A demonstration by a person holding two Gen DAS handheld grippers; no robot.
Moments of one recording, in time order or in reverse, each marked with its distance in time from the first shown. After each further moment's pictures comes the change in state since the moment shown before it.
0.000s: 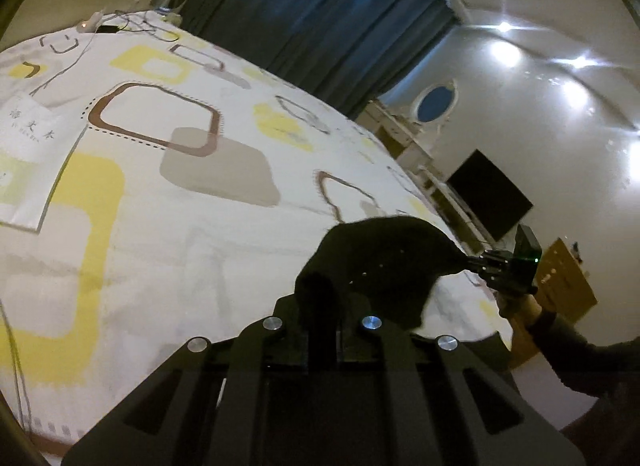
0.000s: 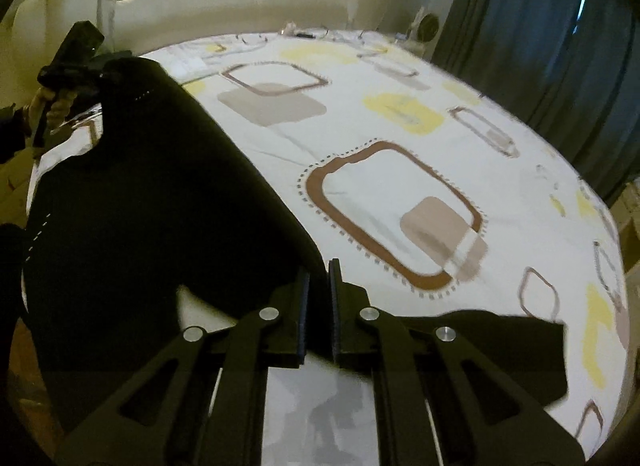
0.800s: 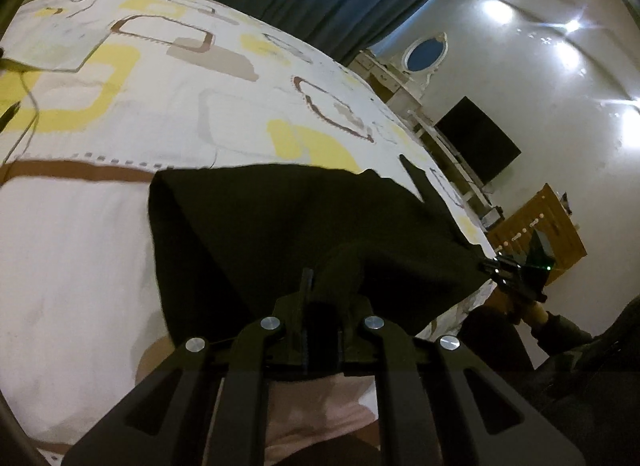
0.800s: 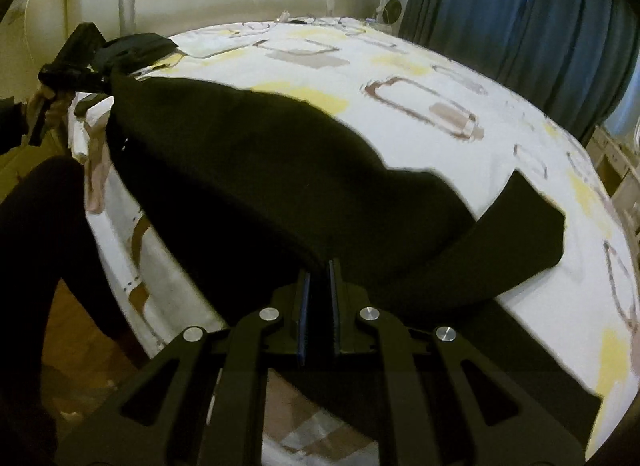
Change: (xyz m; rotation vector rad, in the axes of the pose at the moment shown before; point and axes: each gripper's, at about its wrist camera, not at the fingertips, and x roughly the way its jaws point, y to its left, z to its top) left arm -0.055 -0.036 -0.148 0.009 0.181 0.001; right arm -0.096 0.173 -0.170 0.134 0.048 -0.071
